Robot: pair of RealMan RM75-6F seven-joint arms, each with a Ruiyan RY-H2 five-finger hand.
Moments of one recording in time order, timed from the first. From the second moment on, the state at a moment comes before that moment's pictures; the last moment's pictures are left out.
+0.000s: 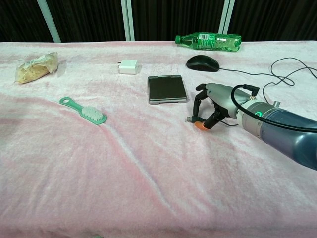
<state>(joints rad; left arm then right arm) -0.08 -1.08 -0.10 -1.64 1.36 1.46 -0.02 0.78 -1.80 0.25 -1.38 -0.74 0.98 -0.46</state>
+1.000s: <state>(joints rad) -0.07 -1.08 -0.09 -1.64 1.37 1.46 -0.01 0.63 -1.43 0.23 -1.97 -1.15 1.14 -0.30</state>
